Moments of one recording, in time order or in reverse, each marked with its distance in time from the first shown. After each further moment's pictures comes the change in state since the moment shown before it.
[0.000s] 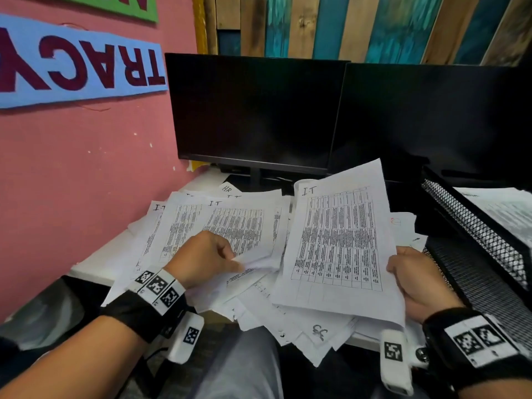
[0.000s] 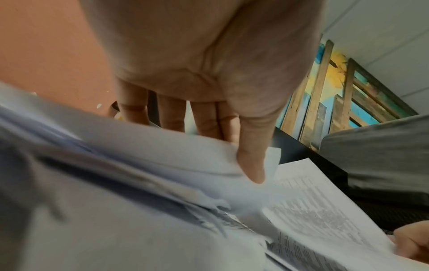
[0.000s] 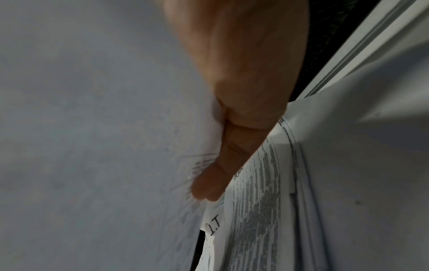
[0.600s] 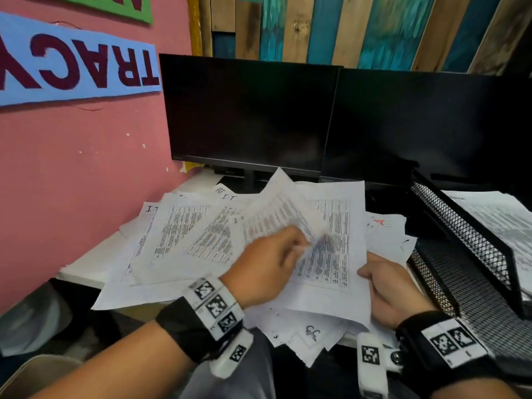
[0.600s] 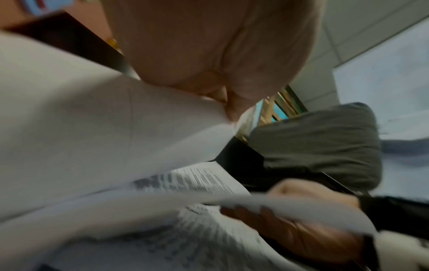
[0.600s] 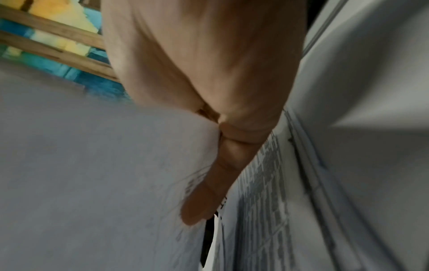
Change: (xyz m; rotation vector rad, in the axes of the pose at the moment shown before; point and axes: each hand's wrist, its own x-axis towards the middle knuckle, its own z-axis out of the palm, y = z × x) left_hand -0.026 0.095 0.054 -0.069 -0.063 0.464; right_hand -0.002 0.015 0.020 0.107 -0.075 0.078
